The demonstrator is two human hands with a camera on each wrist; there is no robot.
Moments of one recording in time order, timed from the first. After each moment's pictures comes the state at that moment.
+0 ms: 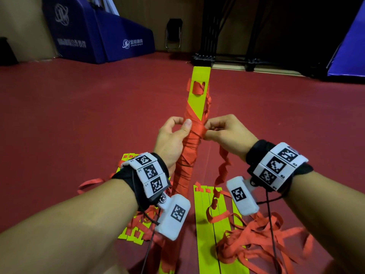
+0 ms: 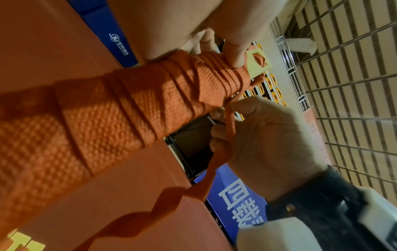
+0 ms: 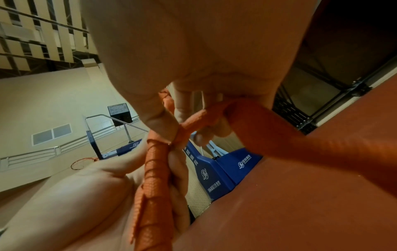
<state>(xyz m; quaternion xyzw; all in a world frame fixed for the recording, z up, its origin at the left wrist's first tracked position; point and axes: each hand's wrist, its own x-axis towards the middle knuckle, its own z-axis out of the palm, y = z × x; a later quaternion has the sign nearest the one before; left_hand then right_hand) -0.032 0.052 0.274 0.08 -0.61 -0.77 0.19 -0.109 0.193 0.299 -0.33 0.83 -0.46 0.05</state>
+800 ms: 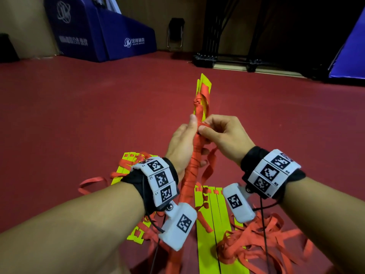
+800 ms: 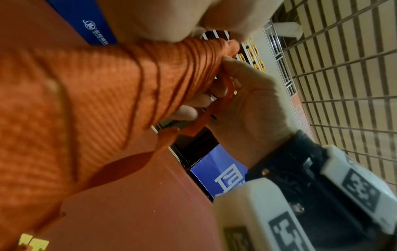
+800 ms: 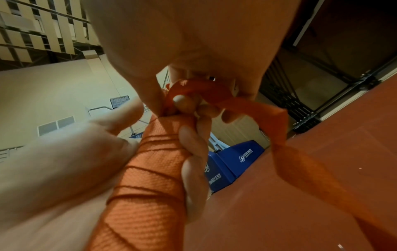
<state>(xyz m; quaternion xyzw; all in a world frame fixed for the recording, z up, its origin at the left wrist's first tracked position) -0.027 0.067 0.271 0.11 -0.61 -0.78 0.12 -0.103 0.181 0.284 -0.34 0.77 -0.54 -0.01</state>
